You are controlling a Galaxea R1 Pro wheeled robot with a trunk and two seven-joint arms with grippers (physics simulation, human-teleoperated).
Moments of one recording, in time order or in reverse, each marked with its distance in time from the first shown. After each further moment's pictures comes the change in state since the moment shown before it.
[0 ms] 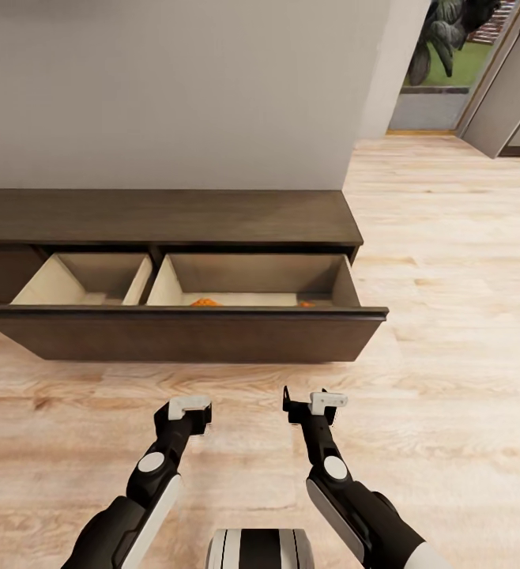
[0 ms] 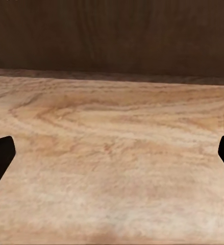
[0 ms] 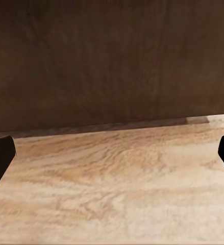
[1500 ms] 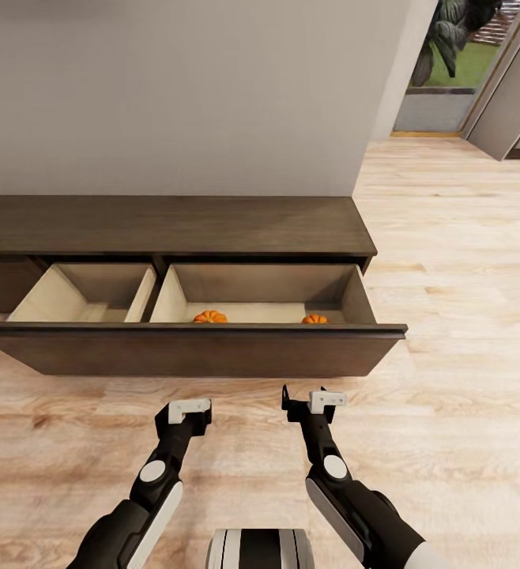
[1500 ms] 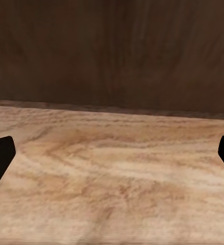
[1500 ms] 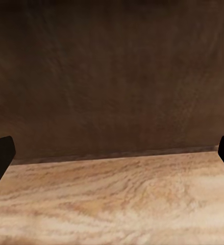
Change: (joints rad) left arm -0.008 -0.002 -0.009 0.099 -0.006 -0.158 -0.011; right arm 0.000 0.000 0.000 -0.012 0.002 0.002 0.003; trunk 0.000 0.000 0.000
